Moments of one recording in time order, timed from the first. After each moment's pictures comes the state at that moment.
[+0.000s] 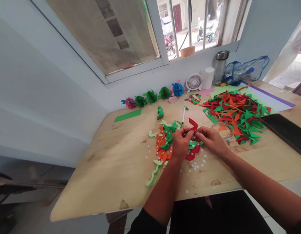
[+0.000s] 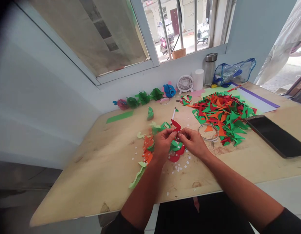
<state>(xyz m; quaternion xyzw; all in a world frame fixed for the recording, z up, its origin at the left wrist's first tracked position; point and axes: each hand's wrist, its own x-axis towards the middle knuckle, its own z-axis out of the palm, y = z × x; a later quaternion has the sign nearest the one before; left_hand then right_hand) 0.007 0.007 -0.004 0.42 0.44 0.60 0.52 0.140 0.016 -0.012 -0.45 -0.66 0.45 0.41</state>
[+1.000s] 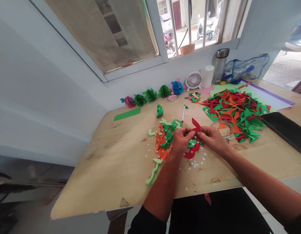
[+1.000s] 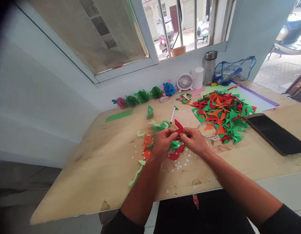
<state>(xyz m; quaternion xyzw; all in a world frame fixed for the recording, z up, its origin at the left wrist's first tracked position) 0.001 0.008 -0.002 0.42 0.43 0.53 0.60 0.142 0.016 -0.010 -0.47 -0.63 0.47 0.41</state>
